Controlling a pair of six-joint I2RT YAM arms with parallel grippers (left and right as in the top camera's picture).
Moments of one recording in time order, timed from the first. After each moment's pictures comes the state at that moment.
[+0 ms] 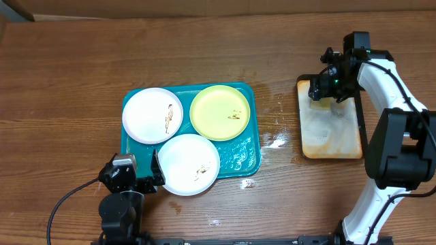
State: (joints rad) left arm 0.03 0.02 0.11 -0.37 -0.04 -0.10; right arm -0.08 2.08 1.58 -0.88 -0.17 -0.19
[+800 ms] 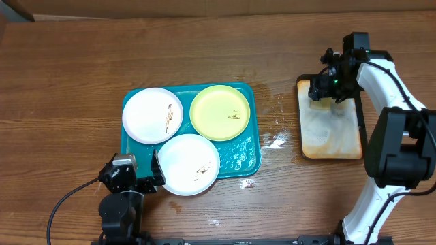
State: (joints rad) left arm 0.03 0.02 0.11 -0.37 -0.04 -0.10; right arm -0.08 2.09 1.58 -0.88 -0.17 -0.17
